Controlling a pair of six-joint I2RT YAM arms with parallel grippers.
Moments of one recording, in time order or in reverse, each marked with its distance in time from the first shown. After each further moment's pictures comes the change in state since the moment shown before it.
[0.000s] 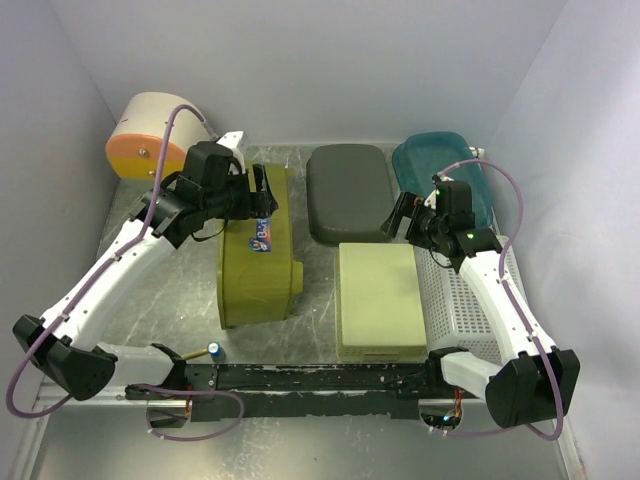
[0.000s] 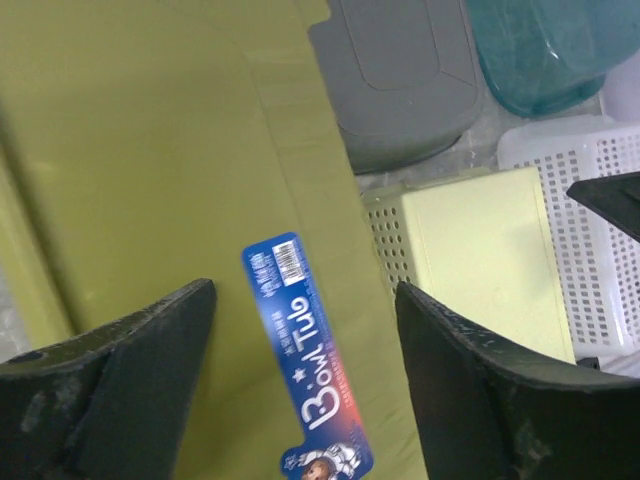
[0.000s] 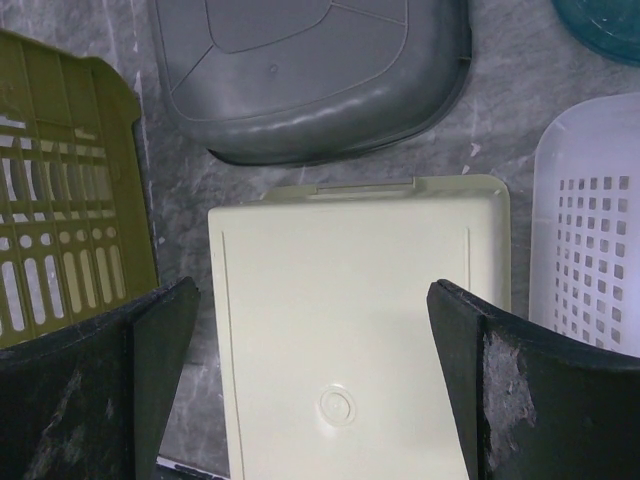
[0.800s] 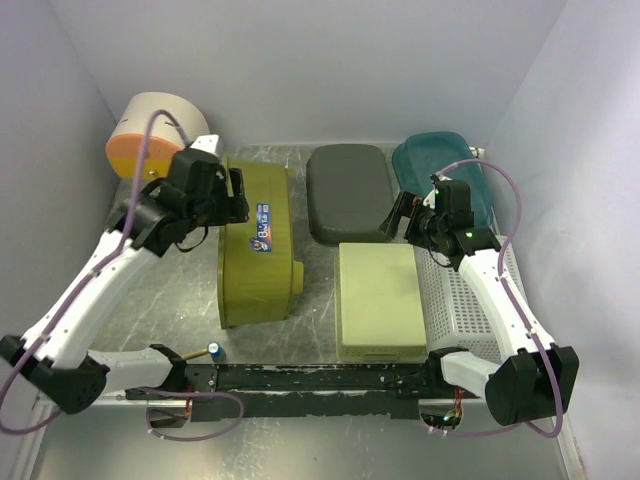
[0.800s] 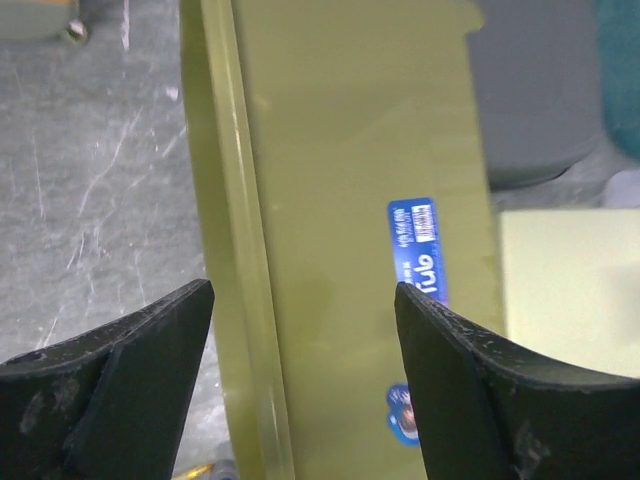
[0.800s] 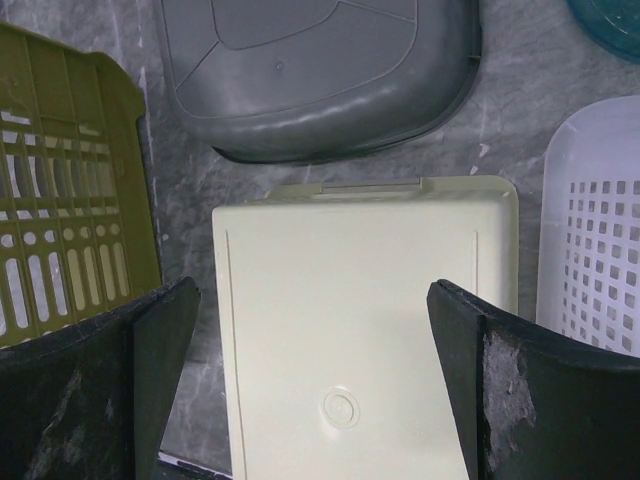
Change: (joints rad) left arm -0.031 -0.117 0.049 -0.164 -0.277 0.003; right arm 0.000 0.012 0.000 0.008 -0.016 0.000
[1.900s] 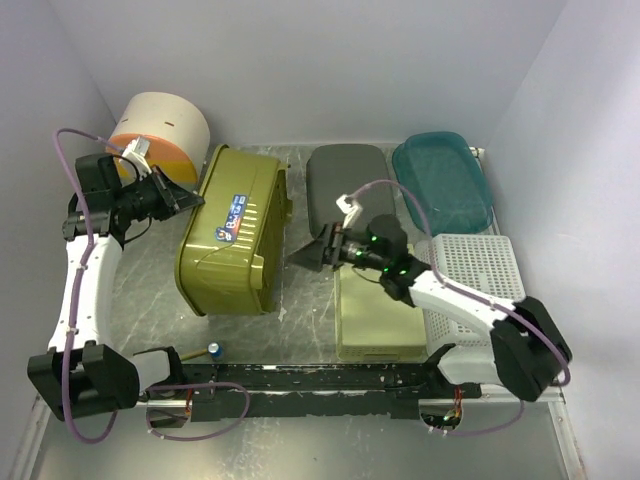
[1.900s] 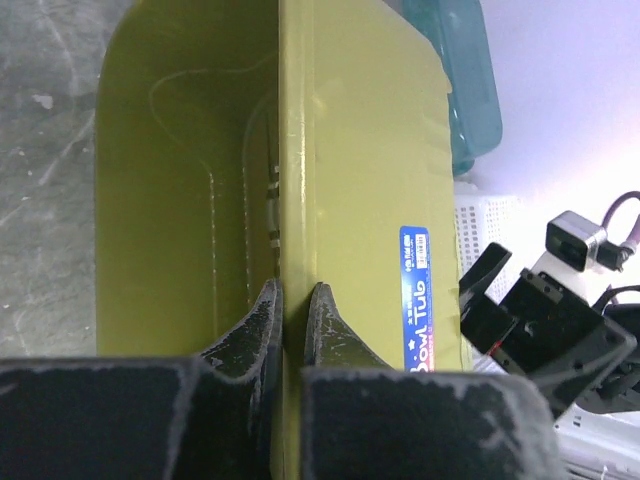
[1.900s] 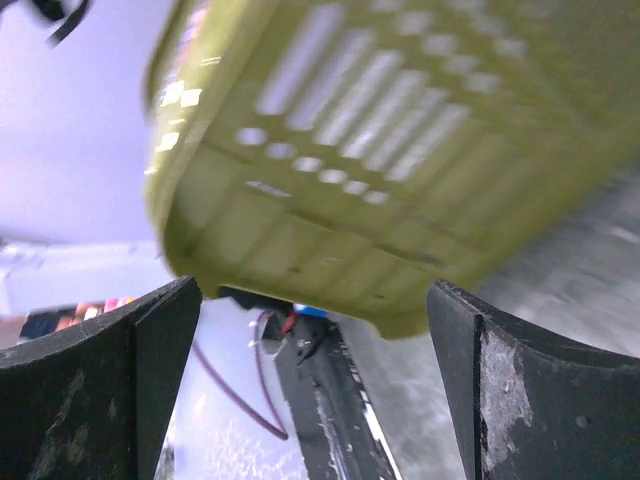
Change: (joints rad) left arm 0.754 0.011 -0.314 0.337 1.016 0.047; right arm 0.457 0.089 -0.344 0.970 -0.373 0.389
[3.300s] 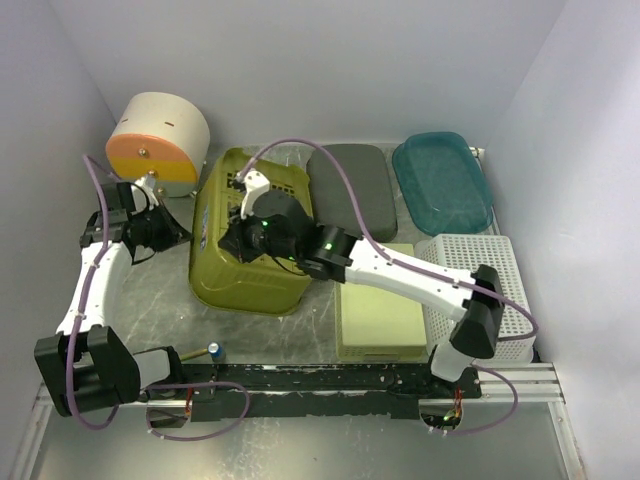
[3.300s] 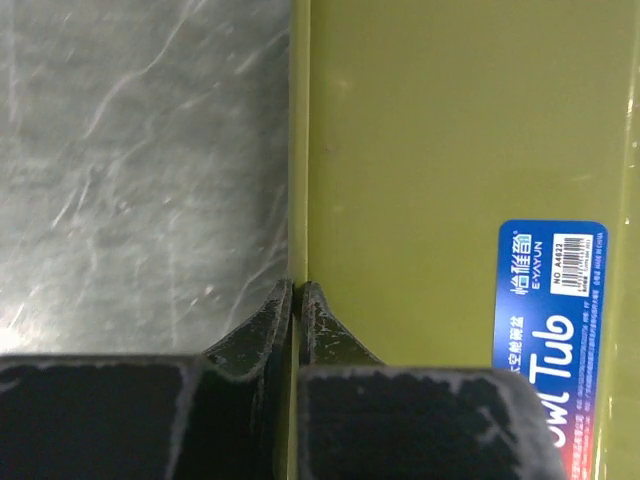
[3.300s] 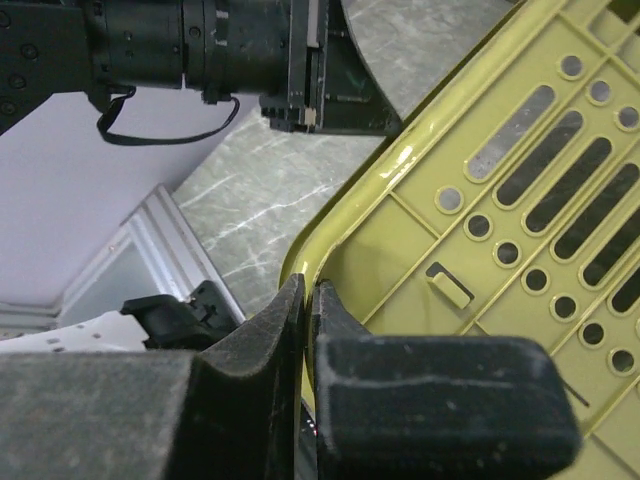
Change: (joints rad) left arm 0.019 0.014 -0.197 -0.007 -0.237 0.068; right arm 0.525 0.388 0.888 -0.628 0.607 -0.348
